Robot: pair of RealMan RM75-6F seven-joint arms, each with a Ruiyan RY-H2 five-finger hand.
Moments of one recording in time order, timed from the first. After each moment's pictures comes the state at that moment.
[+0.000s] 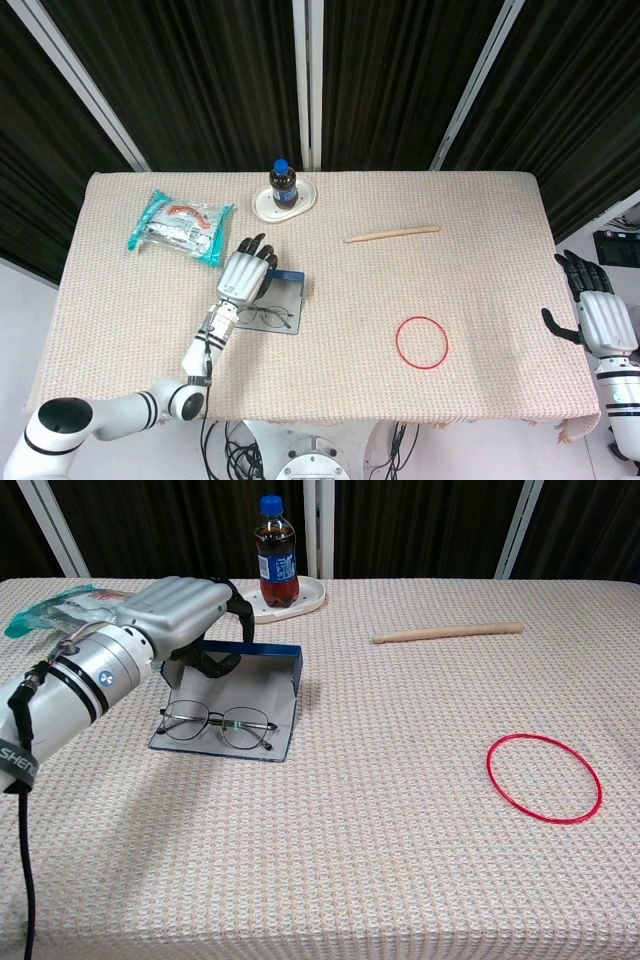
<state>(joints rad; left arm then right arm) -0.82 -1.88 -0.16 -1.07 1.17 1.11 0.36 0.20 -1.15 0.12 -1.41 -1.41 1.29 0.30</state>
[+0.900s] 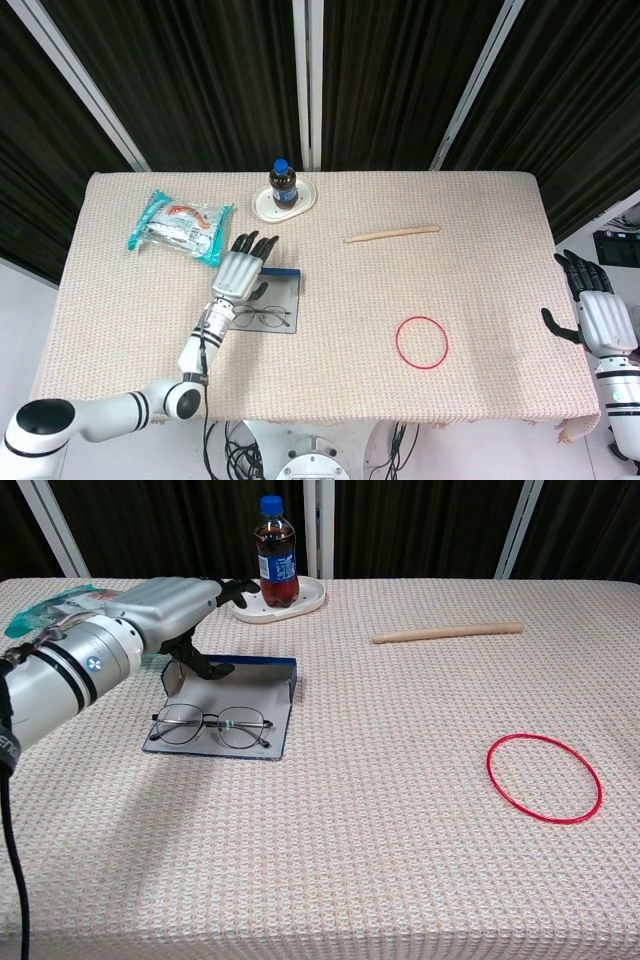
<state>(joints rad) -0.78 -1.80 -0.22 -1.23 1.11 1.05 0.43 0.20 -1.15 0.12 -1.40 -1.40 1.29 0.29</state>
